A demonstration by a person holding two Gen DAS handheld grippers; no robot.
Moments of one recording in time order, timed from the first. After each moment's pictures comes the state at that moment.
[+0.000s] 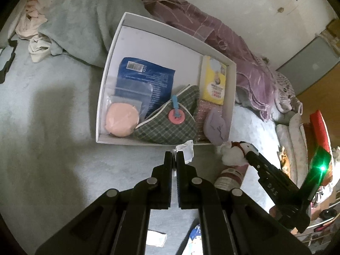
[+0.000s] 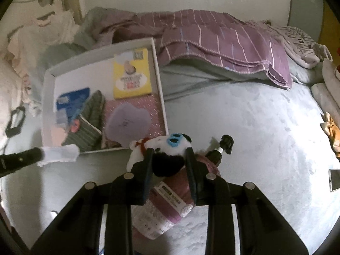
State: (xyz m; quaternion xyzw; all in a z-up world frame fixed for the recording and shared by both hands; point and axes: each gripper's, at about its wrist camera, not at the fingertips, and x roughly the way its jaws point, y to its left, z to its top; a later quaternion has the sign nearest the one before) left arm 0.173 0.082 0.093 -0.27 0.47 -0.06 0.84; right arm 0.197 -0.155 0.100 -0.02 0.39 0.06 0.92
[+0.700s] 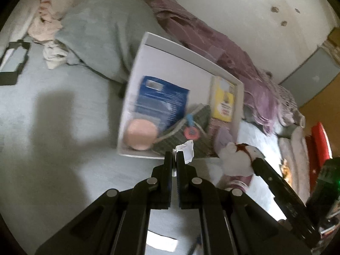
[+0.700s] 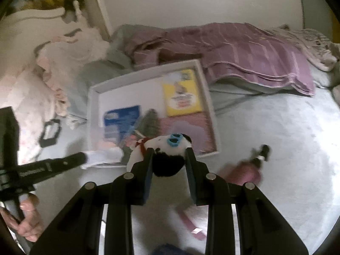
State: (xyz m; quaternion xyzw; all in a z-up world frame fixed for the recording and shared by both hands) left arm 0.162 0.112 0.101 -0.28 0.43 -0.02 0.86; right arm 0.172 -0.113 0.123 0.04 0.35 0.16 0.92
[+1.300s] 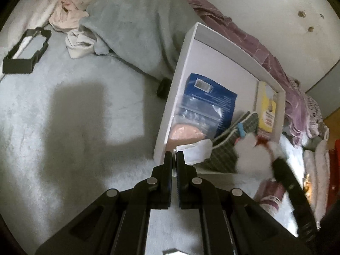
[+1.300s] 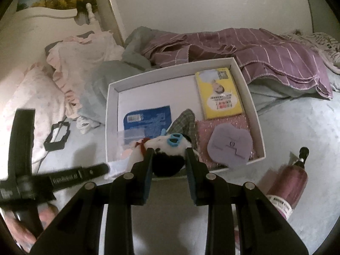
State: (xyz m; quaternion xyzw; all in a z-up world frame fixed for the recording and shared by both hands) left arm 0.182 0.136 0.058 -0.27 0.44 0.06 0.85; right arm 0.181 -0.055 0.097 0.04 0.31 0.18 0.93
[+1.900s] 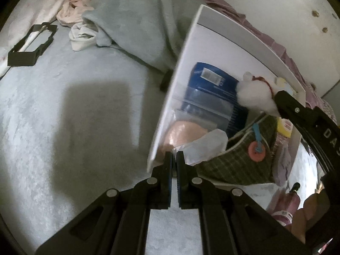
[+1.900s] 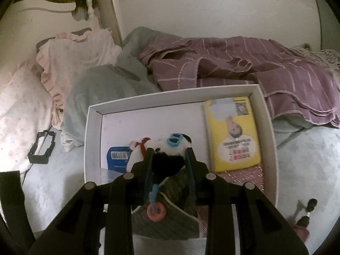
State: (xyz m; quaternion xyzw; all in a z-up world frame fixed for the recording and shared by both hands) left arm 0.203 0.120 0.037 -0.26 0.46 0.12 0.84; right arm 0.265 -0.024 0.104 0.01 0.30 0.18 0.94
